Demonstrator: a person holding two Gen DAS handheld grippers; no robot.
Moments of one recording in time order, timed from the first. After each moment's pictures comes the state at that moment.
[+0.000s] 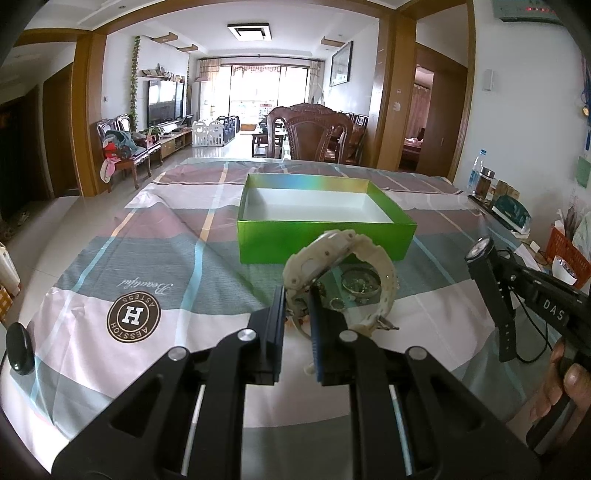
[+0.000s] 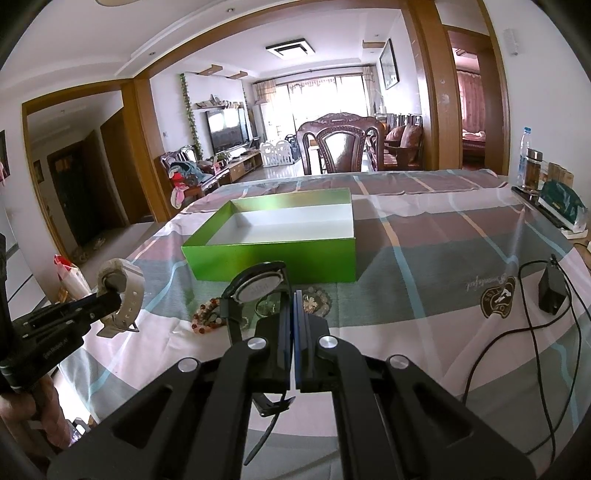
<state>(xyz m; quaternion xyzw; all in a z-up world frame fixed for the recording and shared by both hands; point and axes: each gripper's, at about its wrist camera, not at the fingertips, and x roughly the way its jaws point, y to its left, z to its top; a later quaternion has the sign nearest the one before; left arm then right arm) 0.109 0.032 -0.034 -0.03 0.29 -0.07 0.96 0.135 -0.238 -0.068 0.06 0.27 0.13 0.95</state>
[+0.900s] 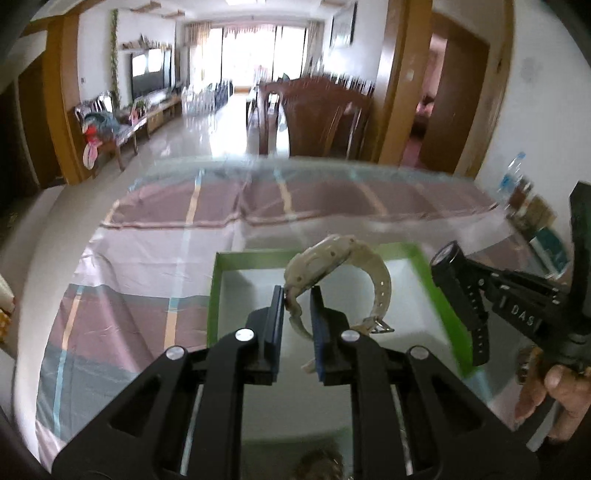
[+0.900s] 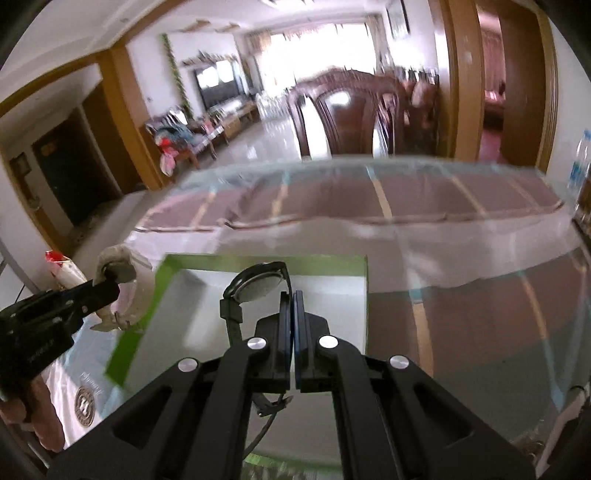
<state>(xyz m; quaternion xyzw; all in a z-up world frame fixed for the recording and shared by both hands) 0.417 0.014 0.000 -0.01 0.39 -0.07 0.92 0.443 -0.231 -0.061 0.06 0.39 0.13 0.91</state>
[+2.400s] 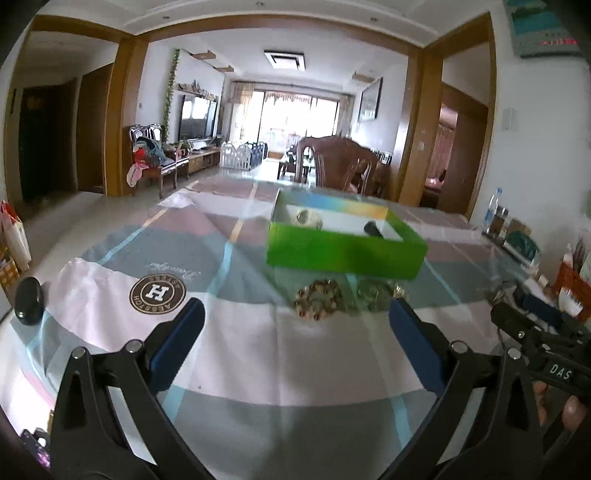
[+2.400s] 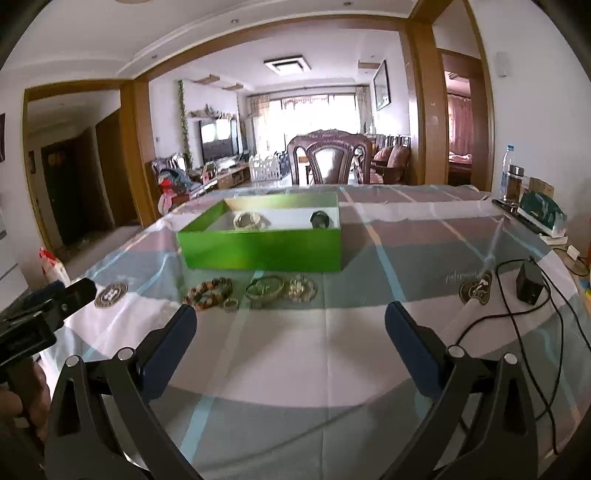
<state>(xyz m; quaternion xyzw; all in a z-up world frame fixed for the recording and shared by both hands) 0.075 0.048 -0.069 -0.07 0.23 -0.01 0.97 0.089 -0.230 -0.088 0.02 0.24 0.10 0.97</state>
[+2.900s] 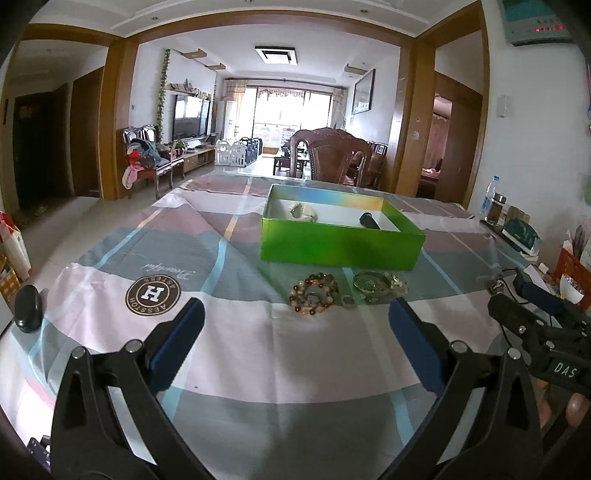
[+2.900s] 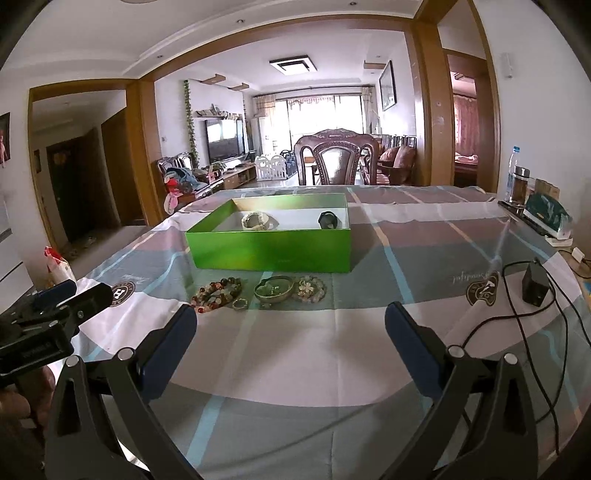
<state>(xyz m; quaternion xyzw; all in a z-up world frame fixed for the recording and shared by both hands) 0.073 0.045 -0.067 -0.05 0.23 -0.02 0.97 0.086 -0.226 -0.090 0.02 0.23 0.11 0.97</state>
